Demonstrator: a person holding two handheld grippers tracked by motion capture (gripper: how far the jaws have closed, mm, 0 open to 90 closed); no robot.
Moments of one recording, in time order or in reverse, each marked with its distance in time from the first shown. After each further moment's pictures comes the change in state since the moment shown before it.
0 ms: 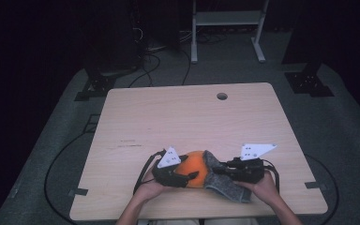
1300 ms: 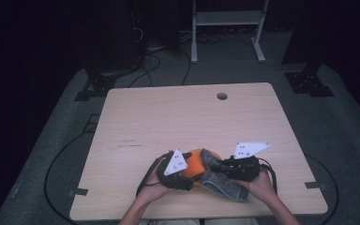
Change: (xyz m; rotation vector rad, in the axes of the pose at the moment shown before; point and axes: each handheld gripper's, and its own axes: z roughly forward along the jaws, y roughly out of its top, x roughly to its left) left arm -0.008 0.011 -0.002 -0.023 0.038 0.036; right arm -0.003 0.002 0.007 0.052 -0.068 -0.004
